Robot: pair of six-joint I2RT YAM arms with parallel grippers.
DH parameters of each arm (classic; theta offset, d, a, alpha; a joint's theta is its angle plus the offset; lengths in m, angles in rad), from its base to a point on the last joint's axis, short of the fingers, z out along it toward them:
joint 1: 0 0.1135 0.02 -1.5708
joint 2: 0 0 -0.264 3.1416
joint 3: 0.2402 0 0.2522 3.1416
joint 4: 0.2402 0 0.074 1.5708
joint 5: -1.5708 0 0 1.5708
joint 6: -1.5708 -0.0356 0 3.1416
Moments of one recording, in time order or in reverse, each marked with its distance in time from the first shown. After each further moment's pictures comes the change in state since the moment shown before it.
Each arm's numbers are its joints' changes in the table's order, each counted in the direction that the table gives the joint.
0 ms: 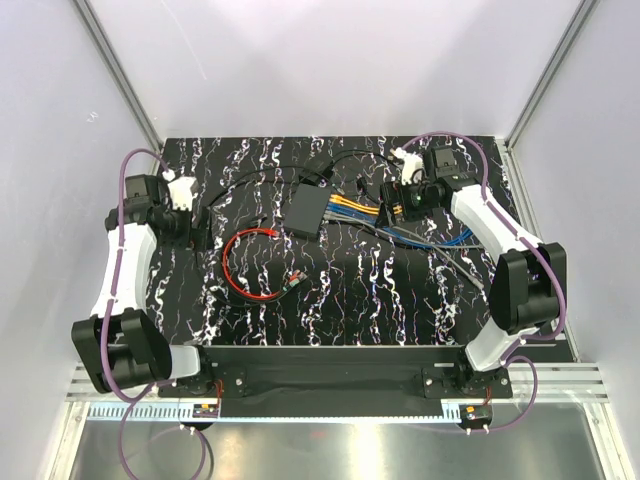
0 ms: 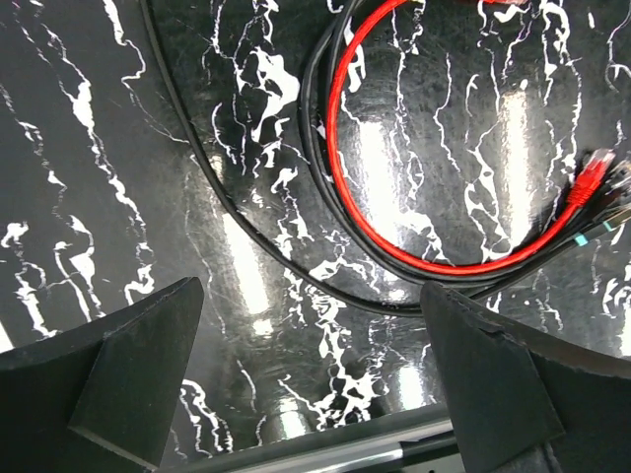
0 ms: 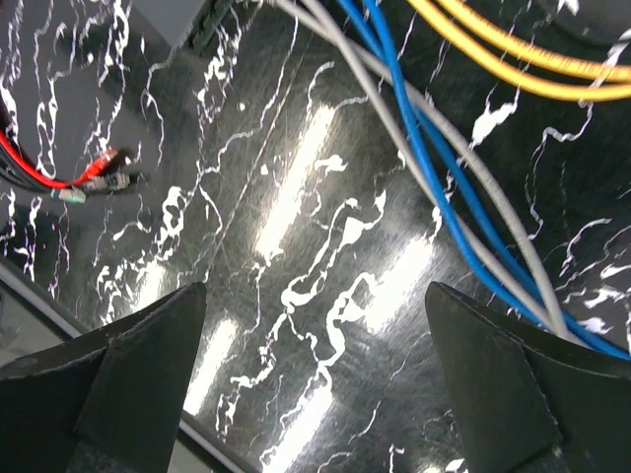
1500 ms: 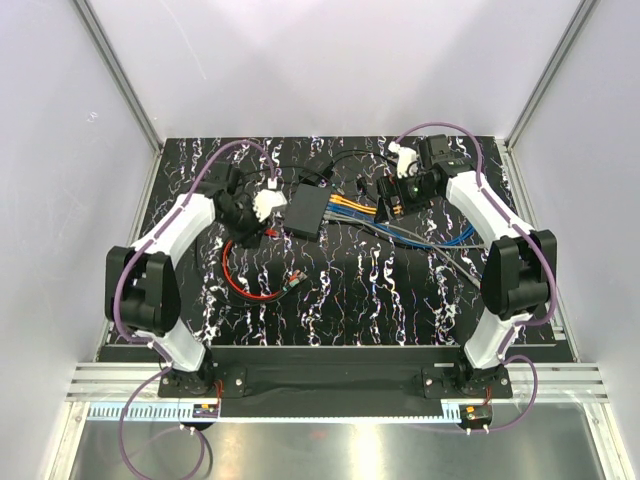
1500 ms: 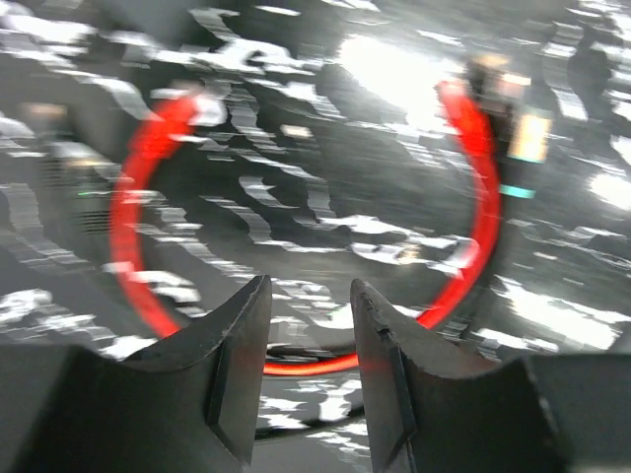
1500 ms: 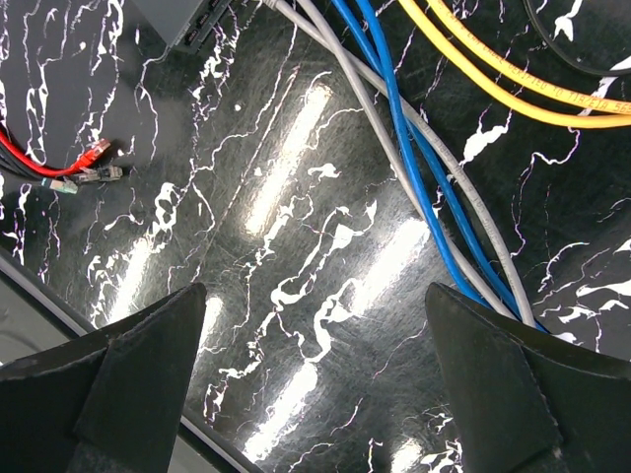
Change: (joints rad) left arm -0.415 0.323 0.122 -0.014 -0.140 -0.545; right arm 0.000 0.103 0.159 0.117 0.008 0.075
